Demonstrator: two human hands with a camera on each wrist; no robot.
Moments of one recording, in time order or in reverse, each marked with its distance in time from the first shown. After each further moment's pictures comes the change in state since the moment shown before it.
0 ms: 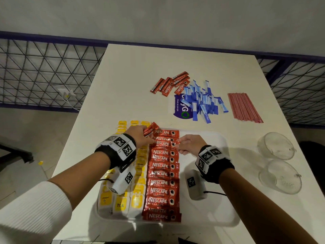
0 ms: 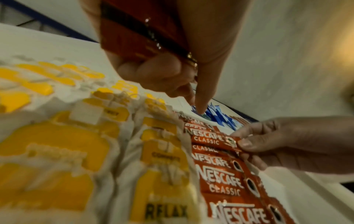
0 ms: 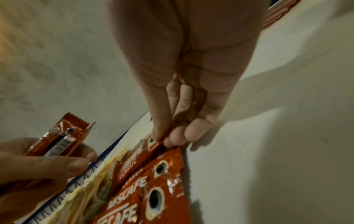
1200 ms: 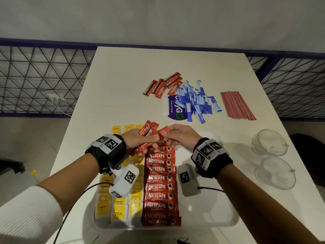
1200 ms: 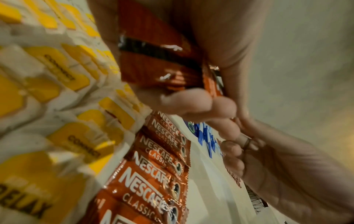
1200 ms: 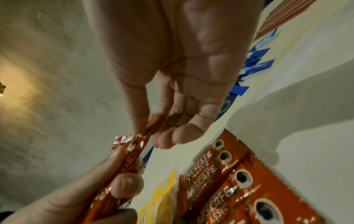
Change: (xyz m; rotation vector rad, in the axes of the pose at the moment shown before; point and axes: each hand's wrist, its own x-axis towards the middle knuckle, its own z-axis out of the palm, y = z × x) left_hand -0.003 0.007 -0.012 -0.505 -0.334 -0.017; right_hand -0.014 -0.041 0.005 0.162 -0.141 -0.179
